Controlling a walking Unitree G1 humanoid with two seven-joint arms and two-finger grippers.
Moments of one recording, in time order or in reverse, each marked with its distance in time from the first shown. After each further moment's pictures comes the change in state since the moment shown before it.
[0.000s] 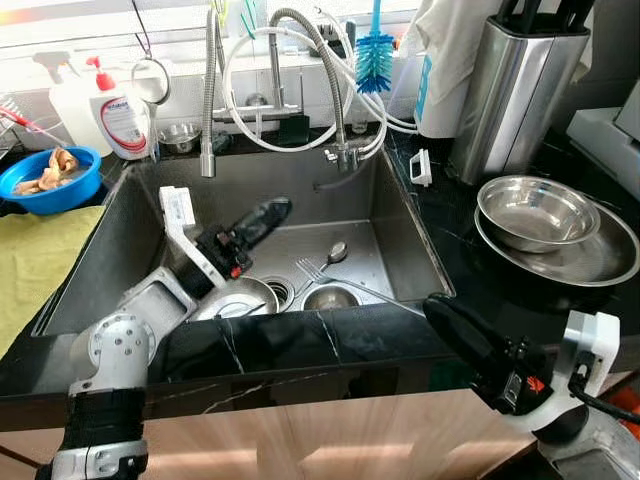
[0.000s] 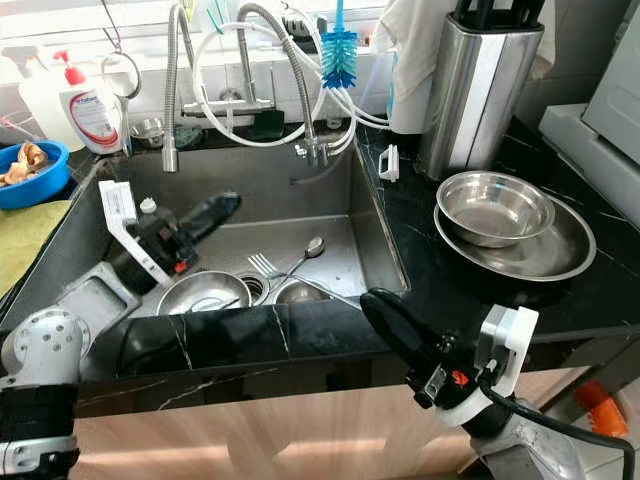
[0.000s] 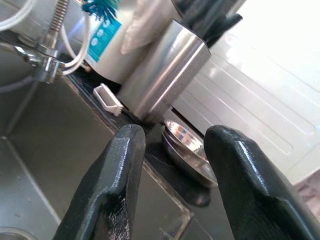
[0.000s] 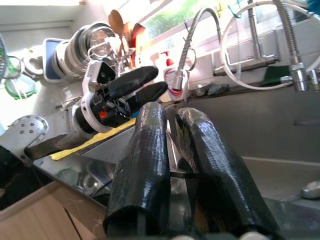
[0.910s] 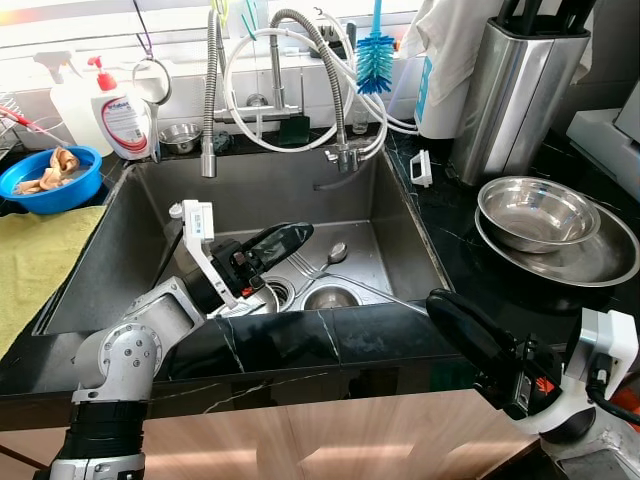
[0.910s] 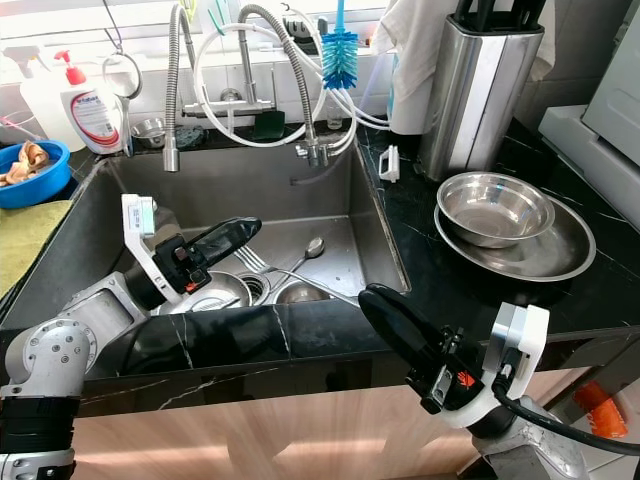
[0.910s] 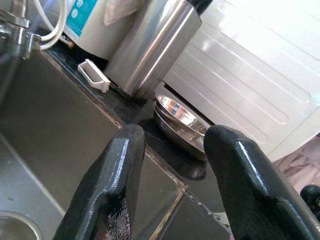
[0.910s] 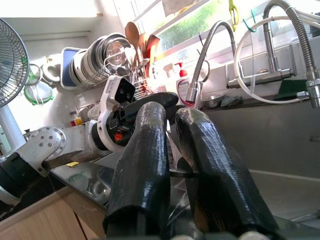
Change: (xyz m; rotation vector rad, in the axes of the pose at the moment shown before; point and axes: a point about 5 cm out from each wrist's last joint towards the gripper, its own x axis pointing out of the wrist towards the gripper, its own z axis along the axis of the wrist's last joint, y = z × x) left arm 0.001 -0.006 -0.015 0.032 0.094 -0.043; right arm 0.001 0.005 0.007 0.006 -0.037 0.056
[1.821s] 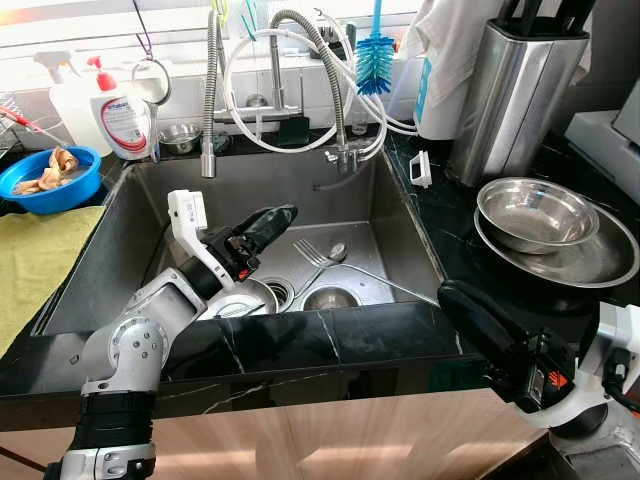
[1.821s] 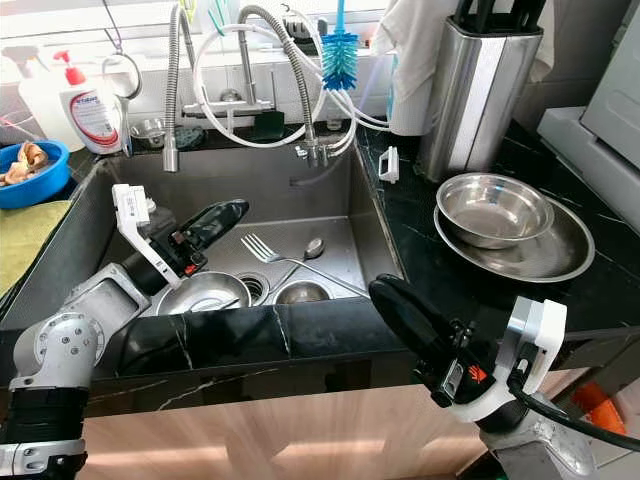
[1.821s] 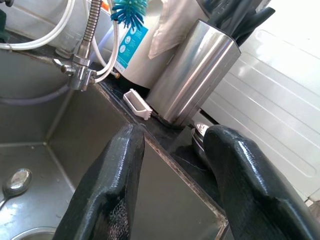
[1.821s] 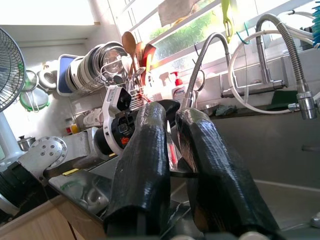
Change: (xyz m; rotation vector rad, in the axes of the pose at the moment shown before) left arm 0.001 0.014 0.012 0.056 -0.103 0.160; right arm 0.000 -0.002 0.009 -0.019 -0.027 -0.014
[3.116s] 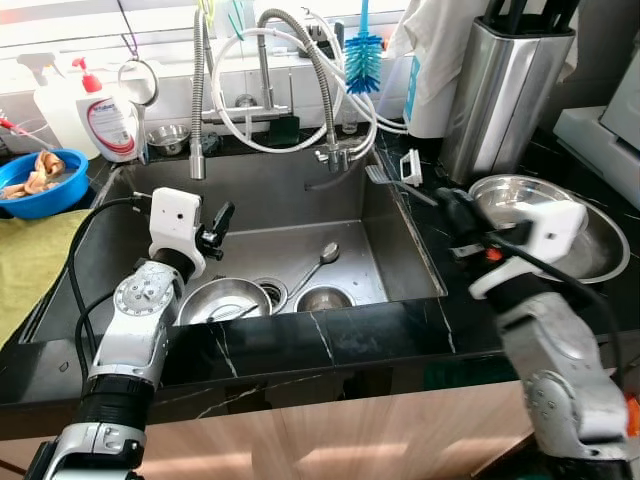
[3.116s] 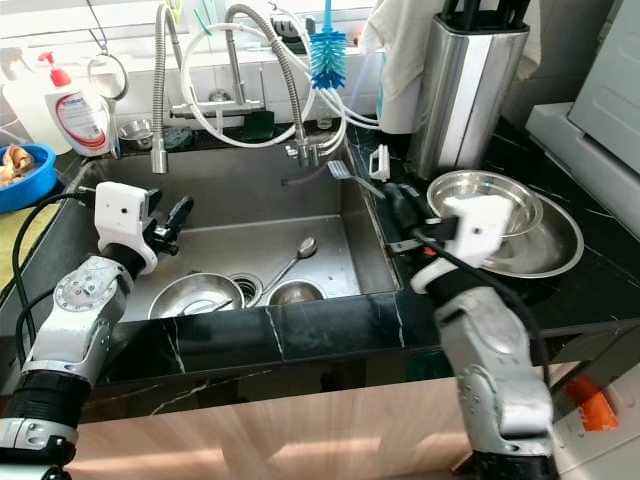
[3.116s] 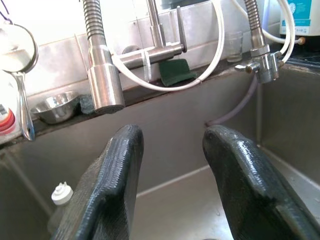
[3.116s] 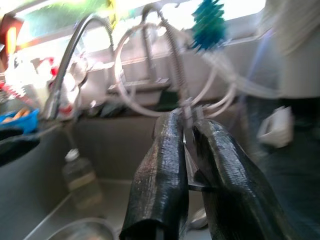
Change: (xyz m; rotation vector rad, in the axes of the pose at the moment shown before) left arm -0.010 0.054 0.012 0.853 -0.002 0.556; right arm 0.095 -0.071 -0.007 -0.241 0.137 -0.486
